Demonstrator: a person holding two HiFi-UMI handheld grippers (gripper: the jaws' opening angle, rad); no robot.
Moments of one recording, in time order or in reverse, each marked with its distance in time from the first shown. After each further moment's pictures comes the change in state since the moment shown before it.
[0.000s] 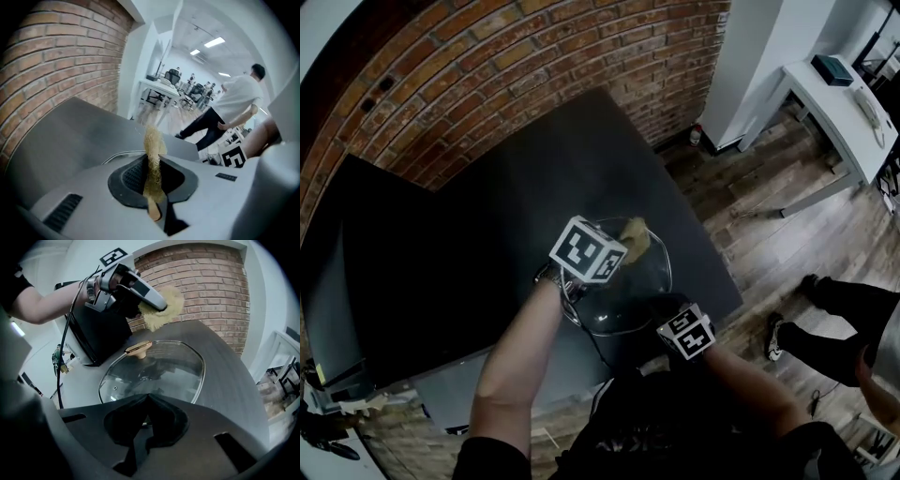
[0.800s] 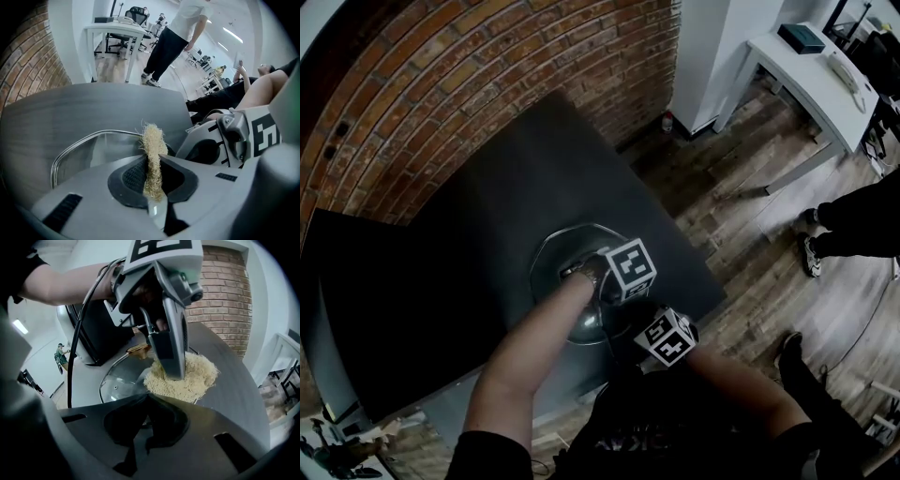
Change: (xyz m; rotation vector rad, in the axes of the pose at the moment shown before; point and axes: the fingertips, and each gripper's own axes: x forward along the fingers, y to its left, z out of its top) left arm 0.111 -0.074 -0.073 0.361 0.638 -0.223; right arm -0.004 -0.003 0.000 -0.036 -0.023 0.015
